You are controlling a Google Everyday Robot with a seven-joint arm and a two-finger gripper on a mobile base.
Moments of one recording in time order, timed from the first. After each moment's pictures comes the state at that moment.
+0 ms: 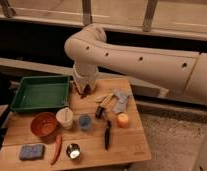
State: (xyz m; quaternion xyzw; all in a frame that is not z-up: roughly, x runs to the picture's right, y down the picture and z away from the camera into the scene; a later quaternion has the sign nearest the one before) arm -0.078 -0.012 0.634 -0.25 0.08 0.55 0.79
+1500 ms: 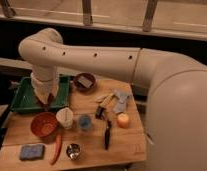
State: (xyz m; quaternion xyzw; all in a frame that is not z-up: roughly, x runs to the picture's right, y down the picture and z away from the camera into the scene) arm -0.239 0.036 0.619 -0.36 0.00 0.33 0.87
